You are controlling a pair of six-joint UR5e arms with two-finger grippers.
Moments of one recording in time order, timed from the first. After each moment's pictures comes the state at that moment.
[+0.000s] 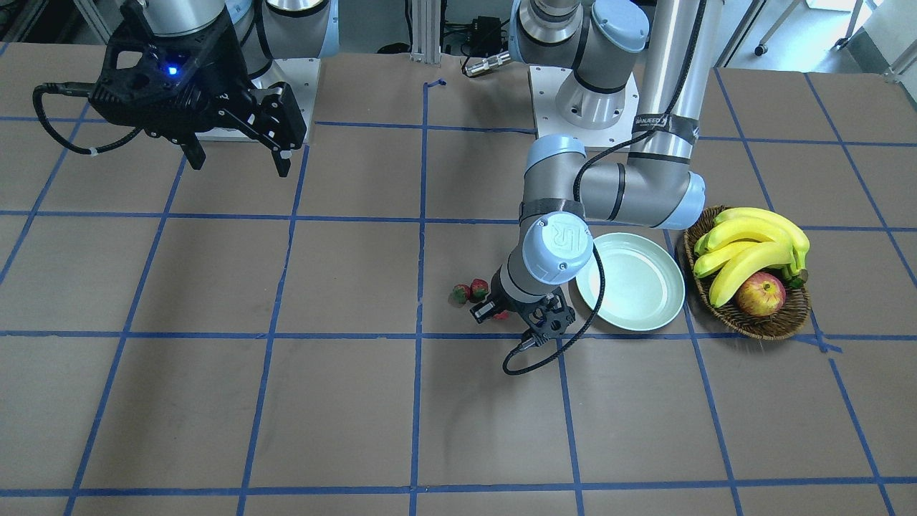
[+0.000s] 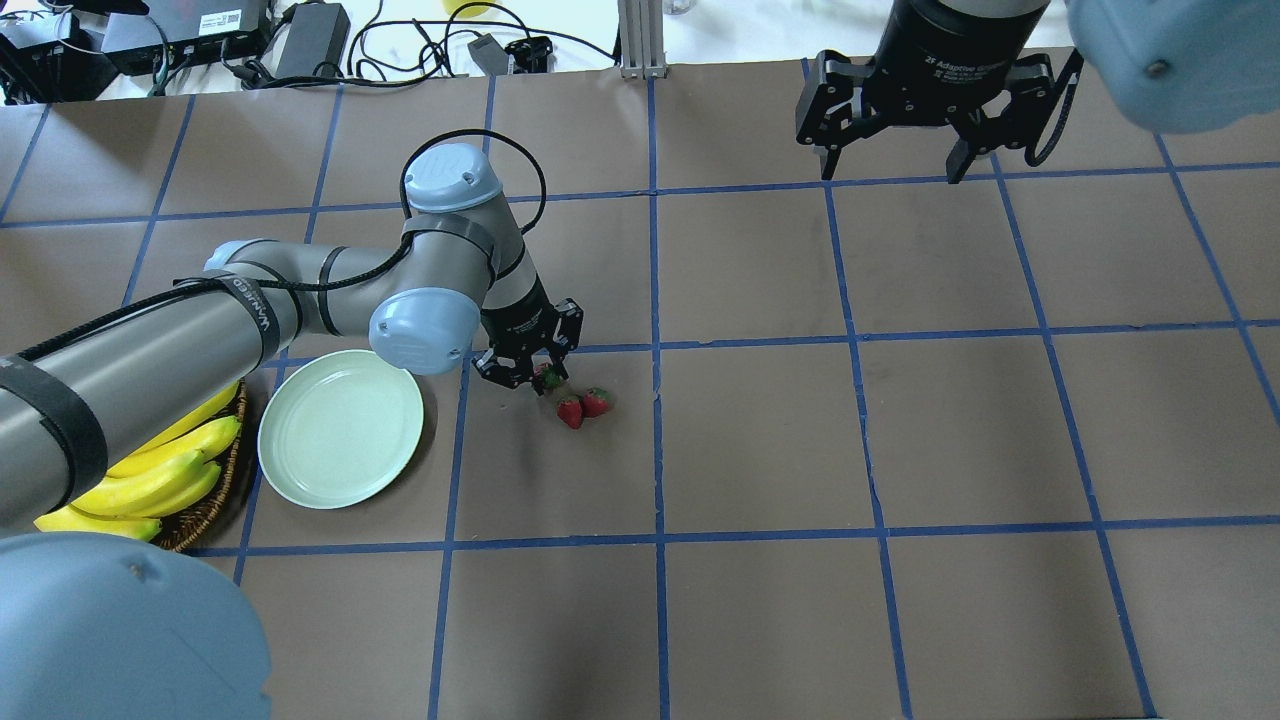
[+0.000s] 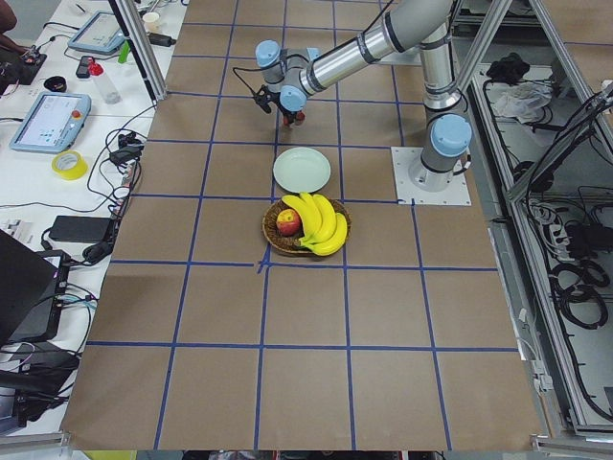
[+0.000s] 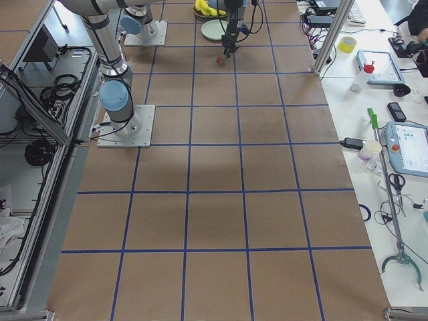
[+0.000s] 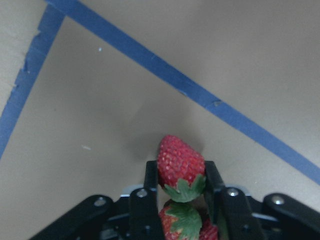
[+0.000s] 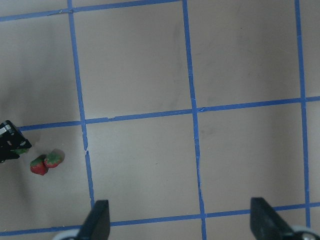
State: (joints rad) left arm -1.71 -2.01 -1.82 -1.03 1.44 -0.75; right arm 1.68 -1.54 1.44 -1.55 -1.58 0.20
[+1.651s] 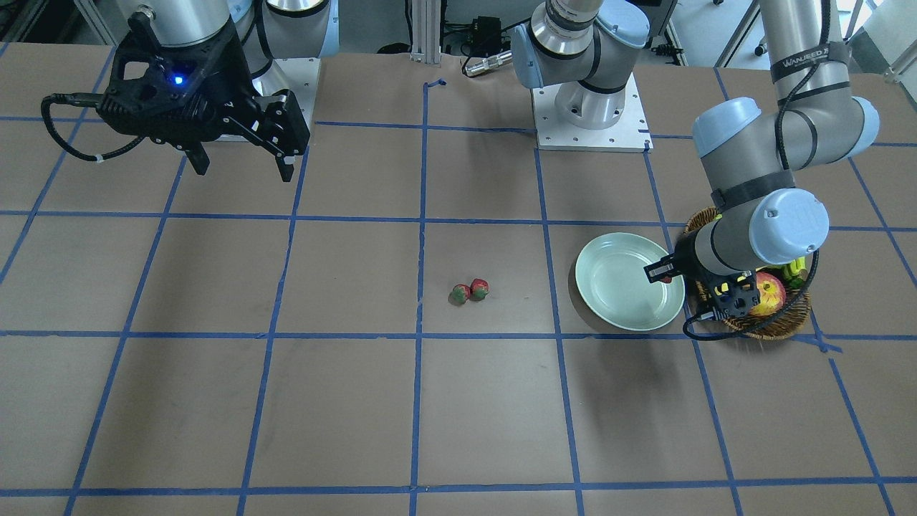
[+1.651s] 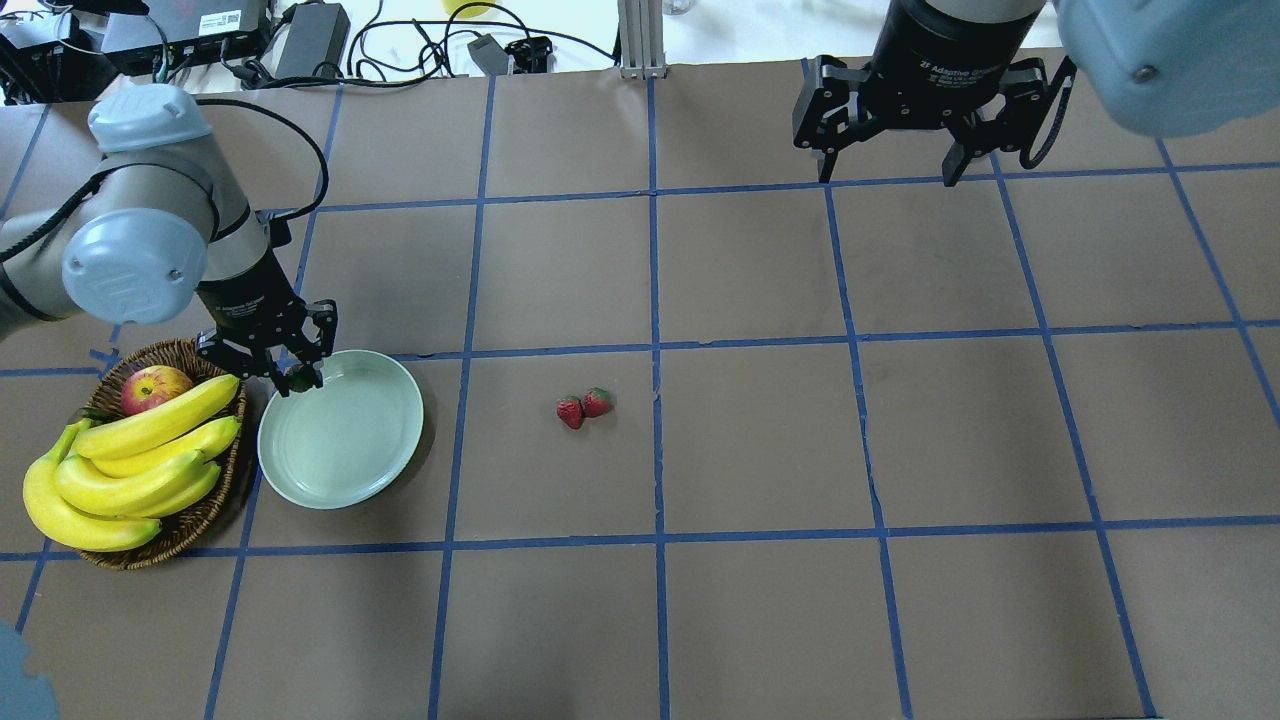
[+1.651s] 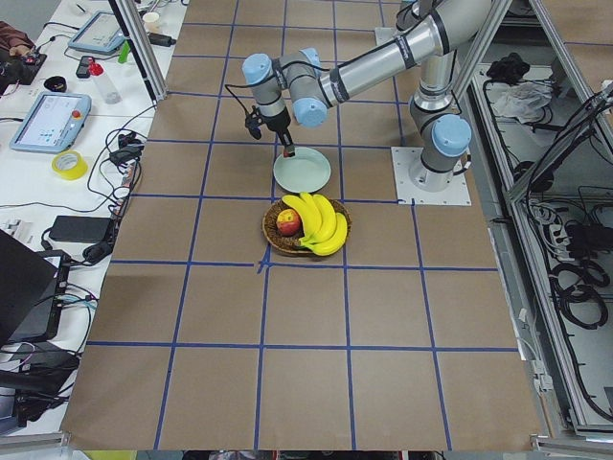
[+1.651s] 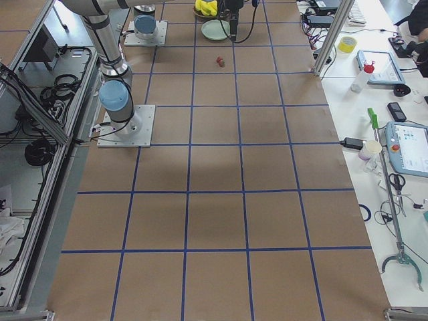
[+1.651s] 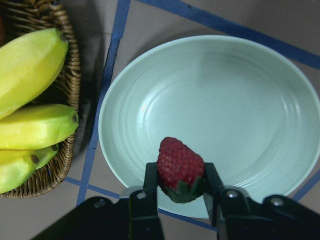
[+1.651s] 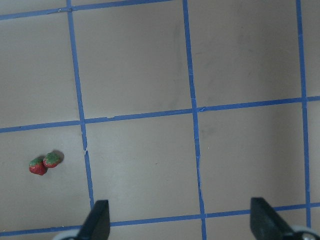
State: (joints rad) left arm -1.27 -1.85 -1.87 -1.32 1.68 -0.09; right arm 1.68 -1.53 1.44 -1.56 -1.58 0.20
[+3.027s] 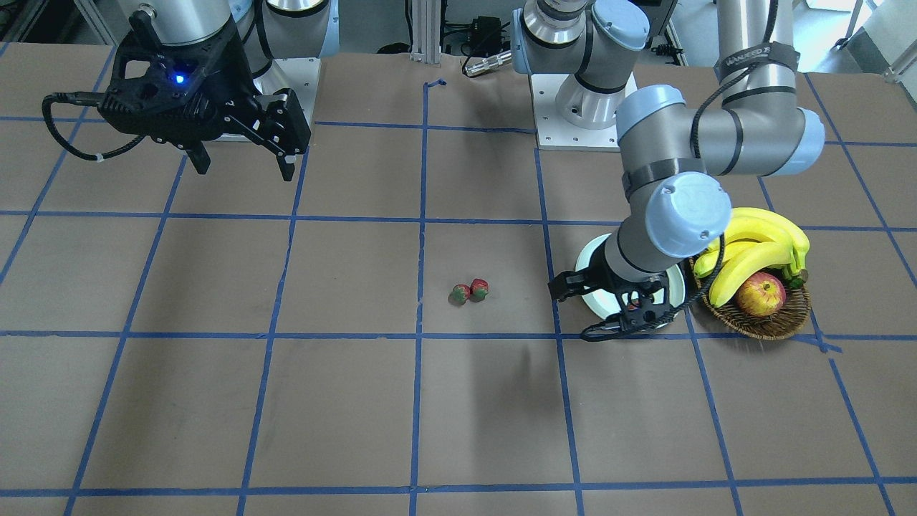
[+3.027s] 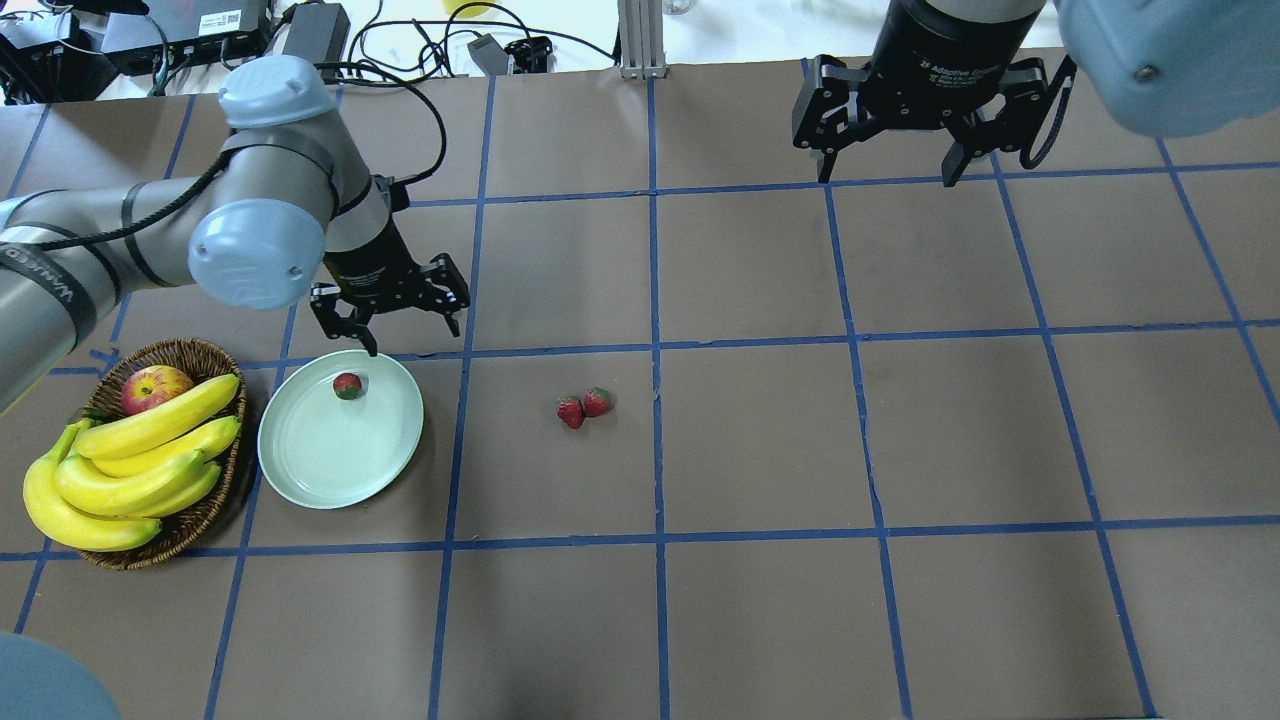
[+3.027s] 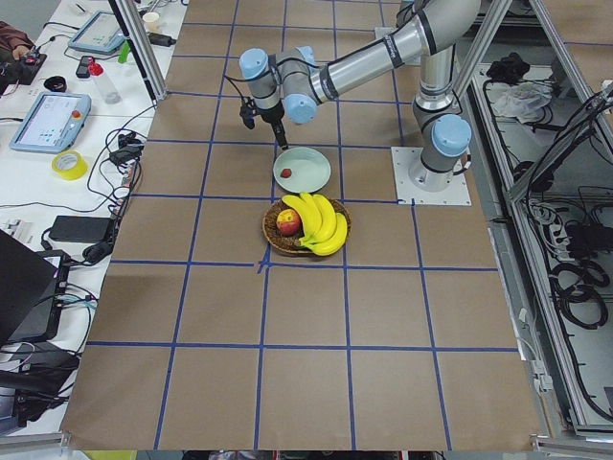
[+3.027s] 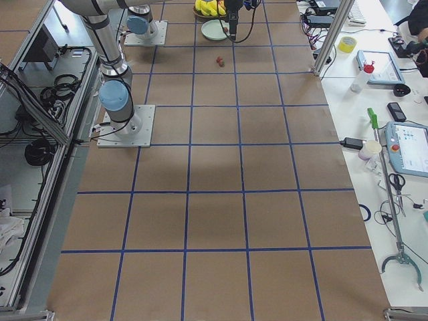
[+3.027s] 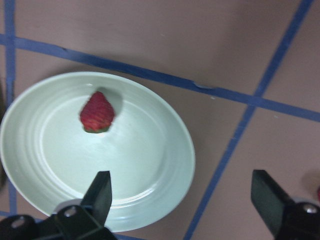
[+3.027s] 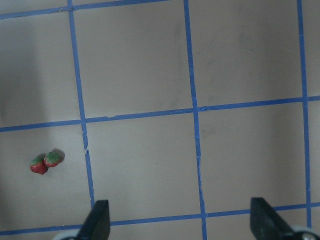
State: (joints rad) left arm -1.57 -1.86 -1.77 -1.26 1.55 -0.22; right arm 1.68 -1.53 1.44 -1.56 -1.58 0.20
